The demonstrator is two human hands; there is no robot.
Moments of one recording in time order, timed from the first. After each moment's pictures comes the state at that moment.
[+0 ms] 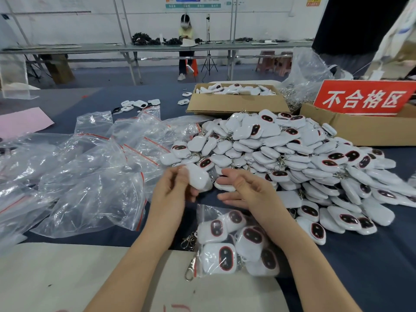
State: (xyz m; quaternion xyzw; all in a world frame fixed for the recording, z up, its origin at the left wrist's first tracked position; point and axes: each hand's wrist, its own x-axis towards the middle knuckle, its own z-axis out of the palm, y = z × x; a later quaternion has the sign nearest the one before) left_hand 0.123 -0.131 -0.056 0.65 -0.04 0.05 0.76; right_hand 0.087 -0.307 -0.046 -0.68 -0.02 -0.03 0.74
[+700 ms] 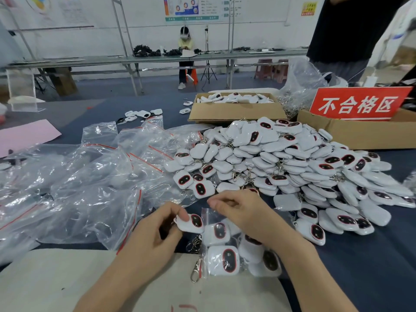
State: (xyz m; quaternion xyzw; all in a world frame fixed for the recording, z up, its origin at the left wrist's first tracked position) left_hand 0.076 -0.064 -0.059 0.84 -0.21 0.01 0.51; right_hand 0.083 -0.299 -0.045 -0.86 -0.11 0.01 0.49
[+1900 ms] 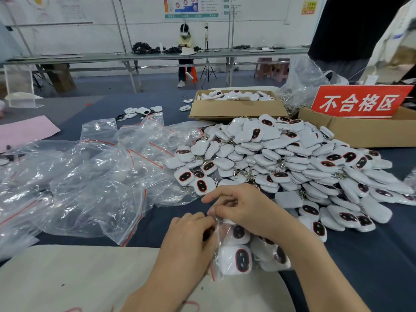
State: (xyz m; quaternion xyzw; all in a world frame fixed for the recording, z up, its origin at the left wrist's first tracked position) left_hand 0.059 -0.118 -0.060 0.93 -0.25 0.06 0.26; right_hand 0.078 -0.297 -0.028 -0.85 -0.14 0.04 0.50
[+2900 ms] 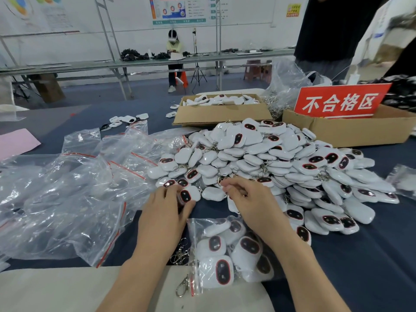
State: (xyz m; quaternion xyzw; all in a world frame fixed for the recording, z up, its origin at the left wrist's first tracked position) left_hand 0.124 -0.130 -0.063 0.96 -0.12 0.13 0.23; right_hand 0.086 -0.332 -0.047 -0.87 0.01 -0.15 0.47
